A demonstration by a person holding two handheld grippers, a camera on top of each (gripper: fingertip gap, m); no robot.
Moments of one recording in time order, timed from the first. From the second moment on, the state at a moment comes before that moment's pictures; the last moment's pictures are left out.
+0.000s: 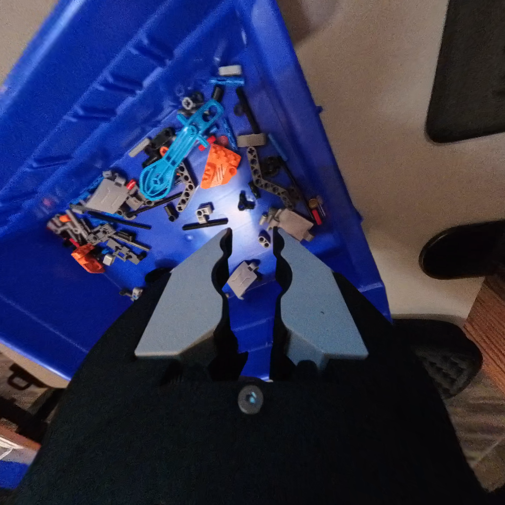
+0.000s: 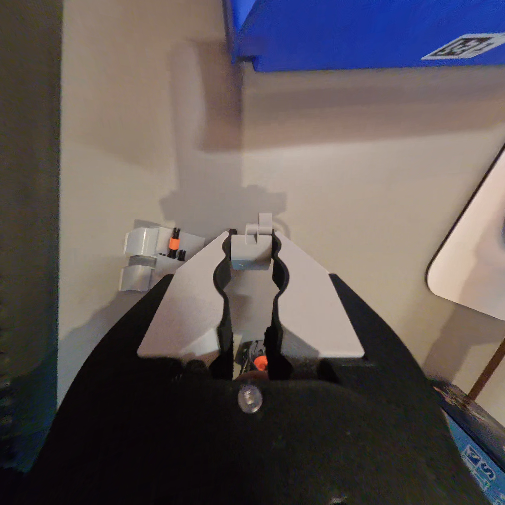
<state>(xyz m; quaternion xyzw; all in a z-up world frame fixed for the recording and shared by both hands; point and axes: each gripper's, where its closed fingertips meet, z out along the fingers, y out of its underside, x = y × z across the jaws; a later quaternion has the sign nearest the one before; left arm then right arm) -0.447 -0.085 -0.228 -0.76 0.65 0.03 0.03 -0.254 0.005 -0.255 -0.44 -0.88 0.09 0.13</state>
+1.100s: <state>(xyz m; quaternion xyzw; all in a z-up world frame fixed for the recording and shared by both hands) -0.322 -0.040 -0.100 -0.52 0.69 0.24 0.46 -0.319 -0.074 -0.102 -0.42 -0.68 0.54 0.28</state>
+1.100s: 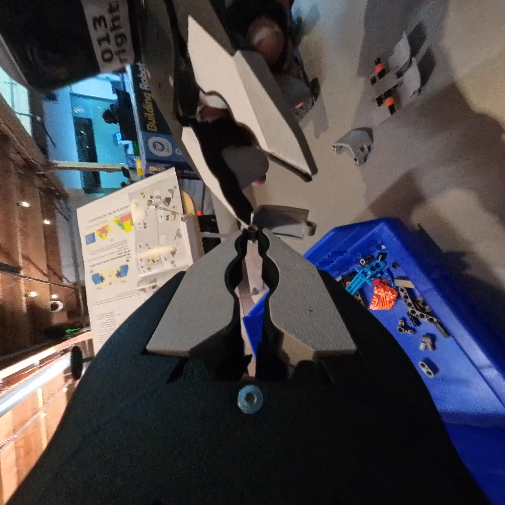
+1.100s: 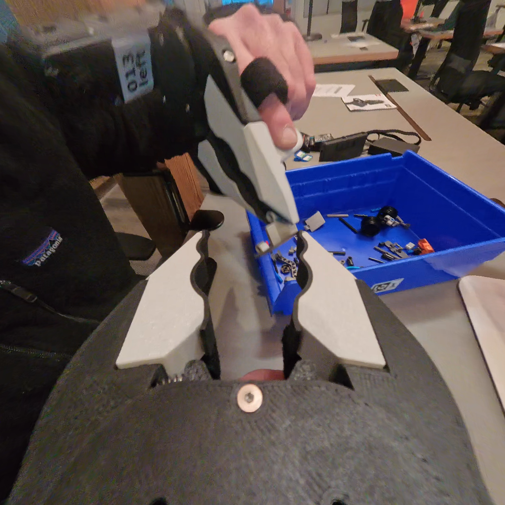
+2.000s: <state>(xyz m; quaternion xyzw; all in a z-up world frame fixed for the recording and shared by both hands) -0.451 0.050 -0.219 -0.63 0.68 0.20 0.31 -0.236 -0.010 -0.220 -0.43 -0.88 0.12 0.17</state>
